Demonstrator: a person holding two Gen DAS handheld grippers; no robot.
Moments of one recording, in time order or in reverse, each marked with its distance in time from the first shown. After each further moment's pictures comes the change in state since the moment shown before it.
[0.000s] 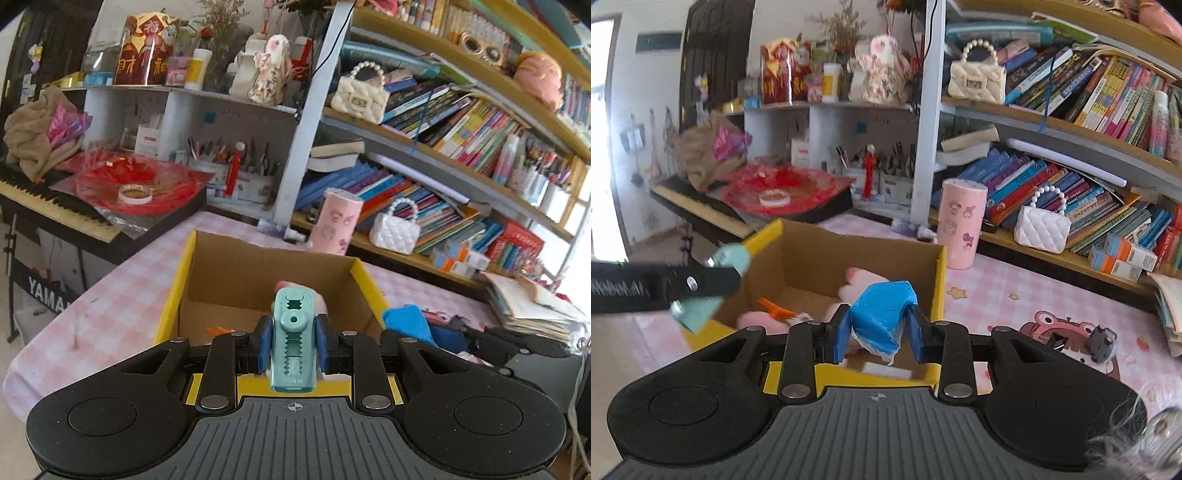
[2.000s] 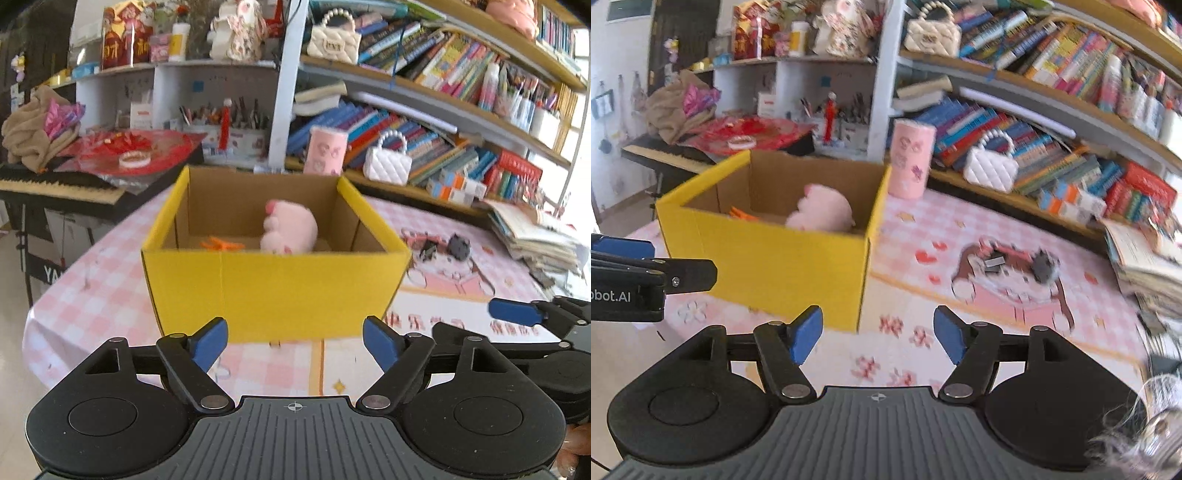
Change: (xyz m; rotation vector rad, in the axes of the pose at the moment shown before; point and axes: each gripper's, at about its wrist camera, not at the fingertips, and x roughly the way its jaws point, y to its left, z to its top) left arm -0.031 -0.030 -0.068 0.115 0.138 0.044; right arm -0.067 -0.013 -0.069 0.024 0.136 -0.131
